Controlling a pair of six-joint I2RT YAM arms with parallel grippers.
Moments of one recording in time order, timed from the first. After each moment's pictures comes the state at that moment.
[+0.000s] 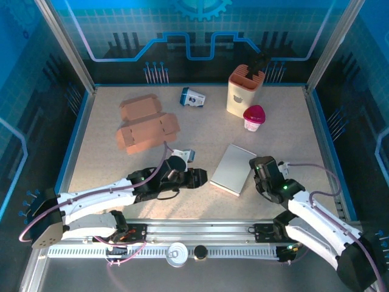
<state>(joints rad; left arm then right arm) -0.99 1.14 0.69 -0.16 0.00 -0.97 0.49 0.79 0.39 -0.48 0.29 1.59</state>
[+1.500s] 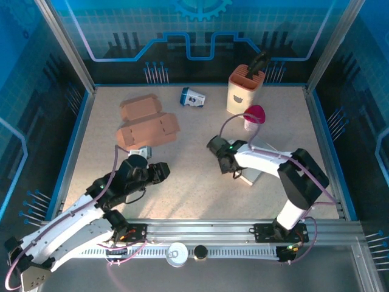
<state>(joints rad) -0.69 0.71 0.61 -0.56 -0.05 -0.92 0.67 1.67 1.00 -0.72 0.40 0.51</state>
